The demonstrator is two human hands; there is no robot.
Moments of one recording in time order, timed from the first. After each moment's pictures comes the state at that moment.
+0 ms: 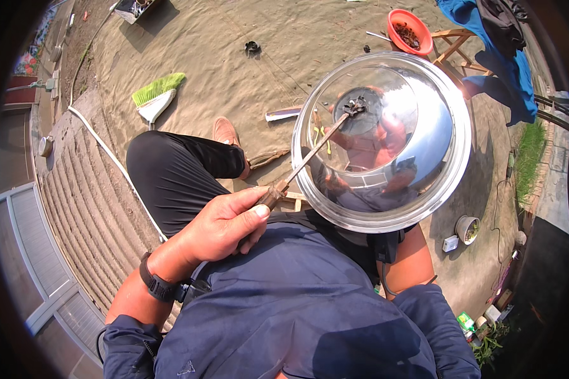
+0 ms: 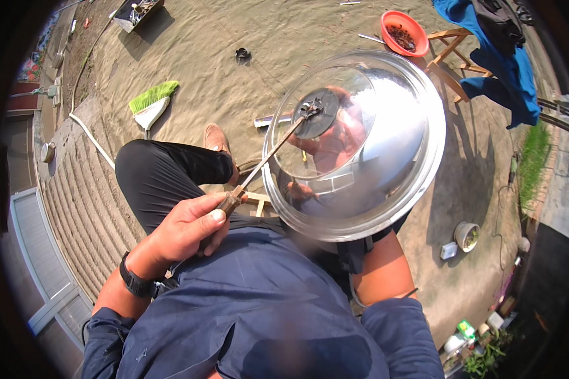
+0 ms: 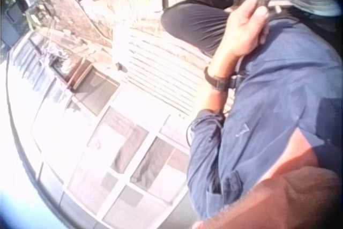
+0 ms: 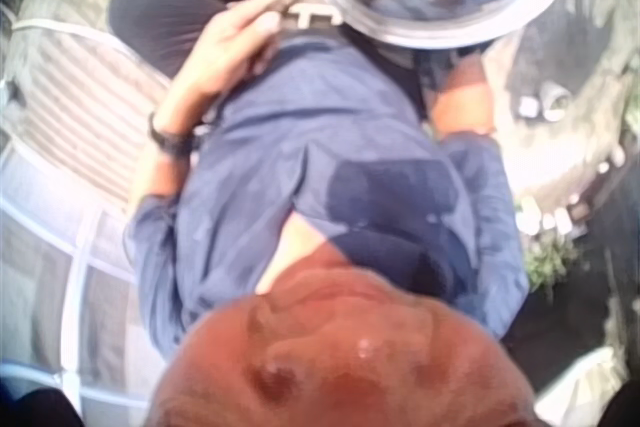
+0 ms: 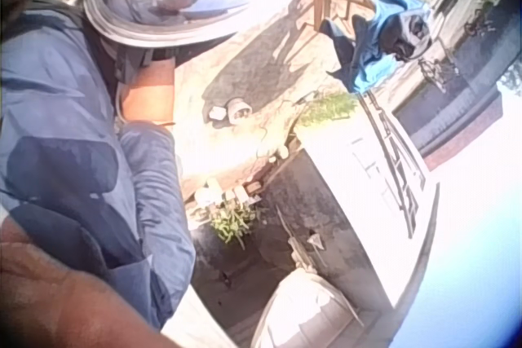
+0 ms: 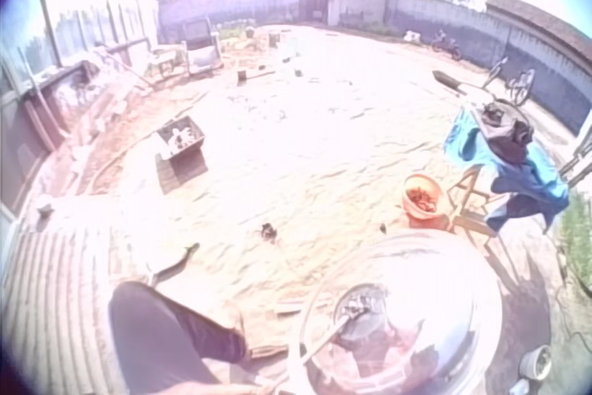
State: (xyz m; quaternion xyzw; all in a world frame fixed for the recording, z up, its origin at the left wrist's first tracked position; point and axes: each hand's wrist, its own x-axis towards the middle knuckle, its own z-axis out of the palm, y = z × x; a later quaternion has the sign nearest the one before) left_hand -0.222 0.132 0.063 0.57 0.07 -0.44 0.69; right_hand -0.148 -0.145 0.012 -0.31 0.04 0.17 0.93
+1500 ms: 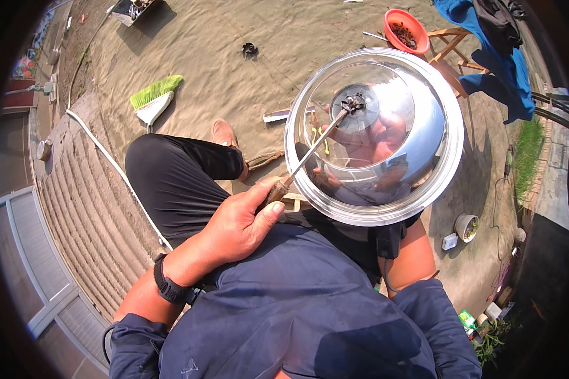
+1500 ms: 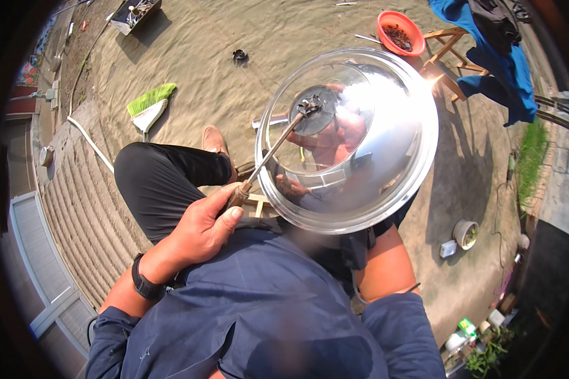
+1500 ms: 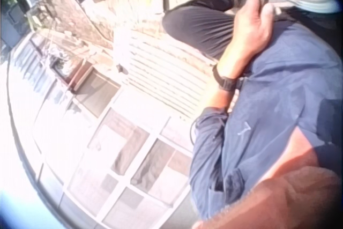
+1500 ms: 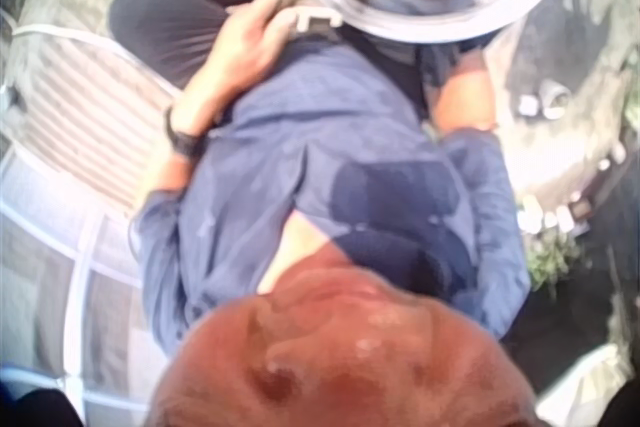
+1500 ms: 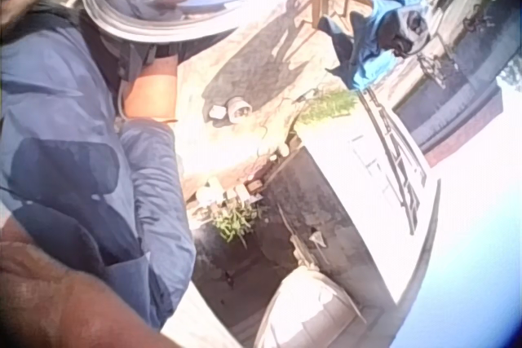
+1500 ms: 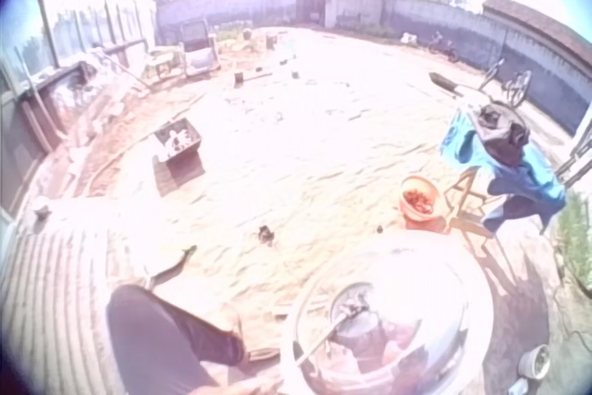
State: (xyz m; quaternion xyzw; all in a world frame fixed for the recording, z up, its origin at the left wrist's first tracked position) left_hand -0.229 0.112 0.034 0.78 -0.10 -0.22 0.57; right_hand -0.148 -0.148 0.010 -0.31 0.04 0.18 0.93
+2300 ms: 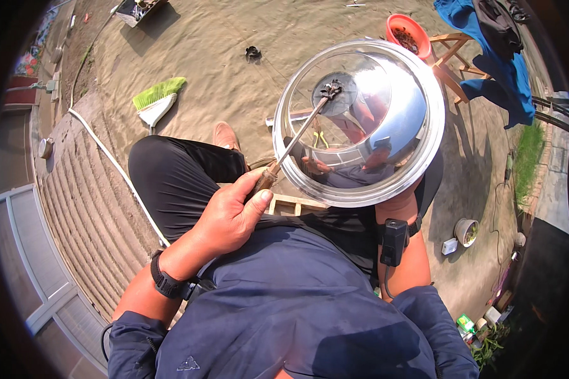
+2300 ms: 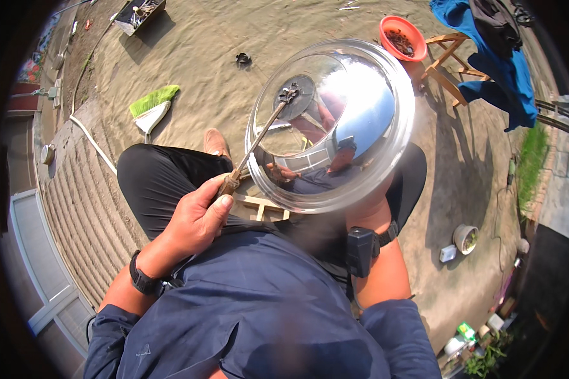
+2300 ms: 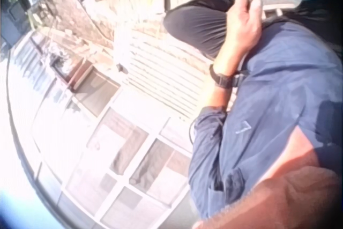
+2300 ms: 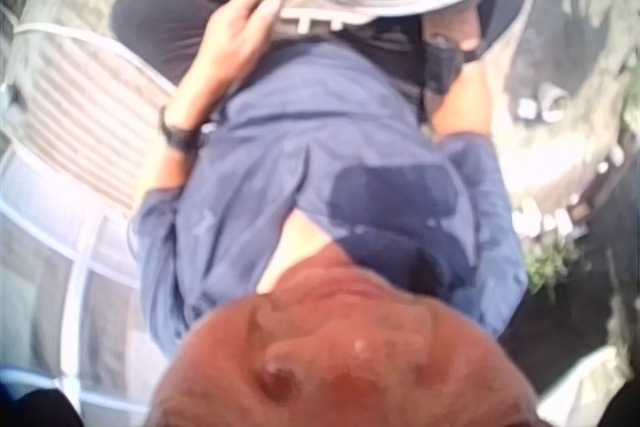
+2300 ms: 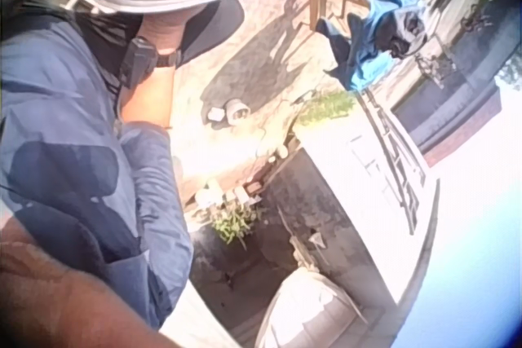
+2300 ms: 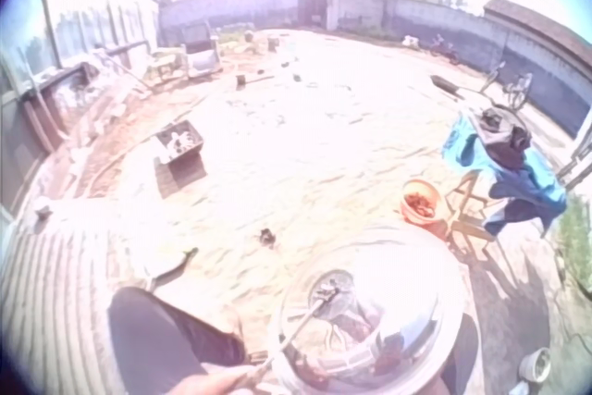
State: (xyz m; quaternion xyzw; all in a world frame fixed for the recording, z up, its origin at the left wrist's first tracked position) left_hand -0.220 0.122 0.040 0.76 0.02 -0.26 0.59; right_hand -0.156 -0.156 -0.001 -0.29 0.02 0.09 0.95
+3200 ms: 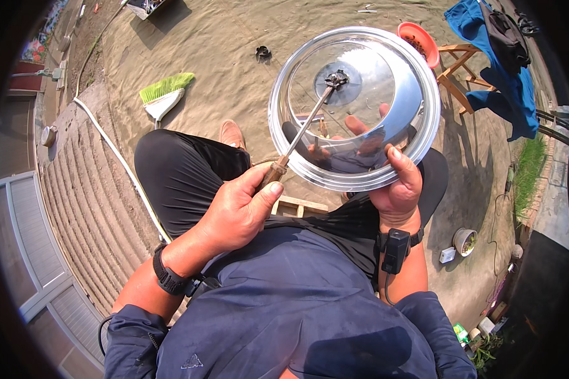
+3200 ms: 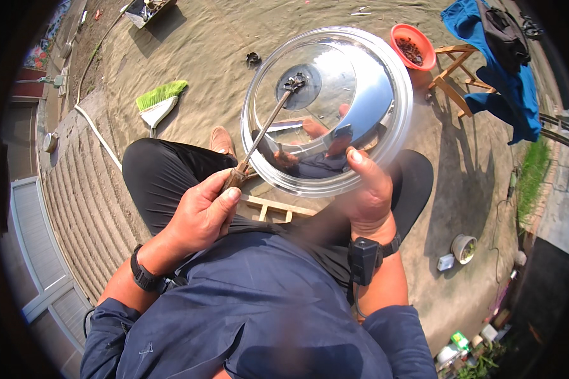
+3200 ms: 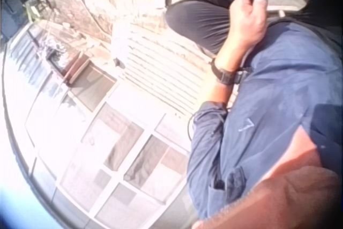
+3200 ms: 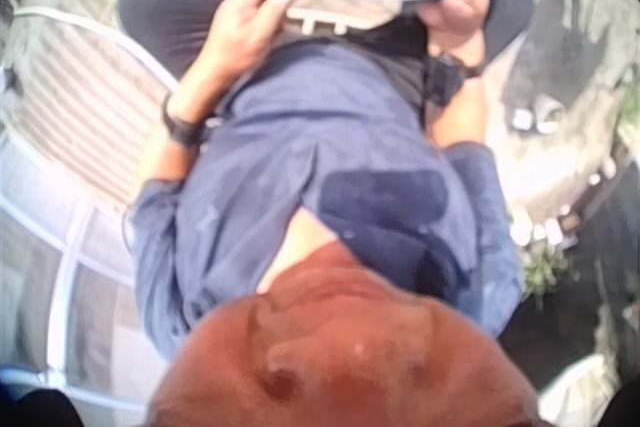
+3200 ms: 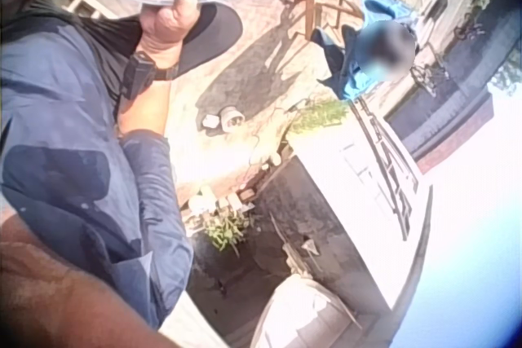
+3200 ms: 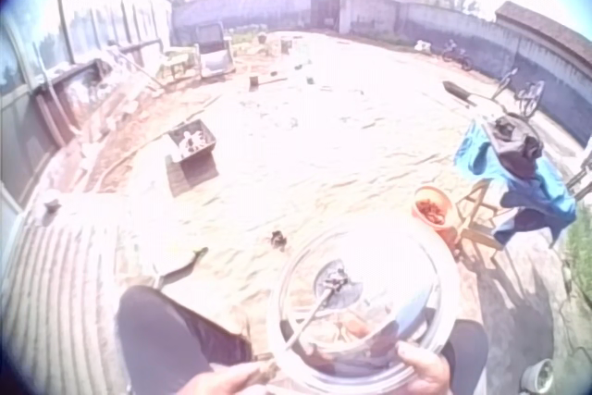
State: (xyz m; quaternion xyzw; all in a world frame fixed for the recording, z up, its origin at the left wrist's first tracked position) left_hand -0.213 0.117 0.053 0.68 0.10 -0.28 0.67; right_hand -0.154 -0.136 0.022 -0.31 0.06 0.17 0.93
